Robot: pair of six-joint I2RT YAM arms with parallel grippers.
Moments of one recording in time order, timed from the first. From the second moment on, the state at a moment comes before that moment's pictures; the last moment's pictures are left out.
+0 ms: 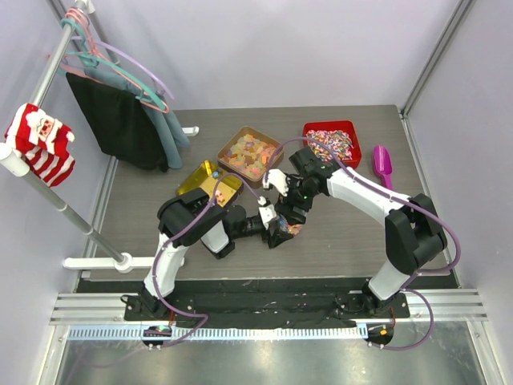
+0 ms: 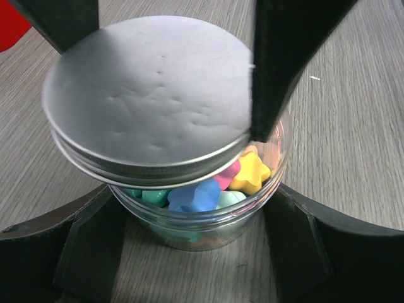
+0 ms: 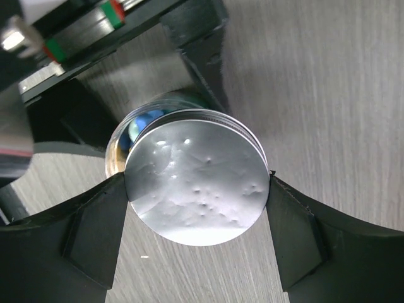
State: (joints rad) left arm -0.80 2.17 0.62 1.43 0.53 0.08; right arm 0.57 1.64 1.19 -0.72 -0.34 -0.71
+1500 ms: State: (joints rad) left arm -0.80 2.18 0.62 1.44 0.55 0.08; right arm 0.48 1.63 1.13 -0.71 -0.56 -0.72
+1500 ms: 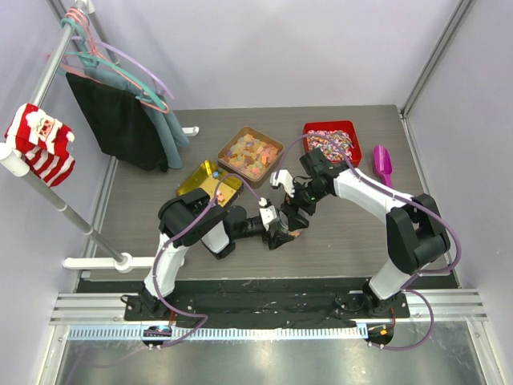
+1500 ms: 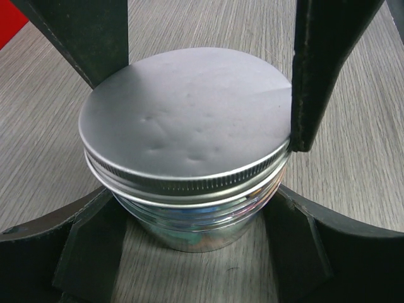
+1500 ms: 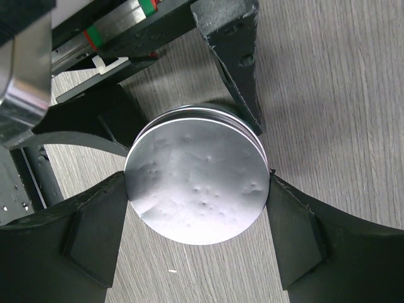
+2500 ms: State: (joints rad) left arm -0.80 2.18 0.62 1.44 0.55 0.09; right arm 0.53 1.64 1.12 -0.67 -0.50 -0.67
